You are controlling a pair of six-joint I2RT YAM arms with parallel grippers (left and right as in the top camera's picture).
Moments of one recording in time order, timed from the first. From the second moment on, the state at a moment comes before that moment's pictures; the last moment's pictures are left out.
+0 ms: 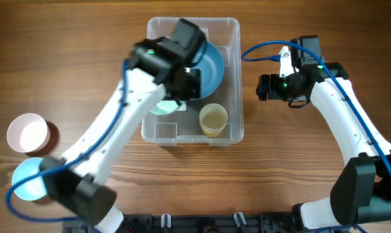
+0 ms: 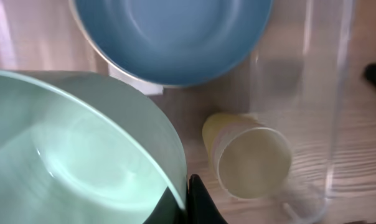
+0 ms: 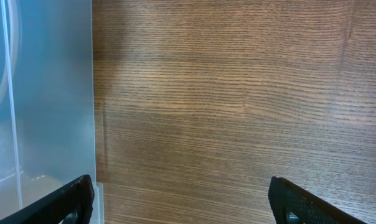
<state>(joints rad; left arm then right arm) -0.57 1.76 1.78 -1.31 0.00 -0.50 0.08 1.65 1.23 -0.83 -0.13 0.09</state>
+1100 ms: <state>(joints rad) 0.58 1.69 1.62 -1.27 -0.13 -0.52 0.08 1.65 1.23 -0.83 -0.13 0.09</state>
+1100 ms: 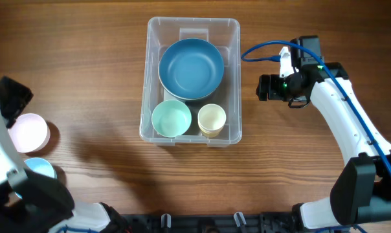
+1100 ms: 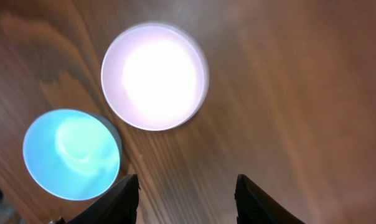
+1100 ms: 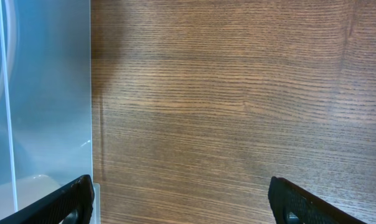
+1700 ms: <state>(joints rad) 0.61 2.11 1.56 -1.08 -0.05 -0.47 0.08 1.65 1.23 -0.84 -0.13 0.09</state>
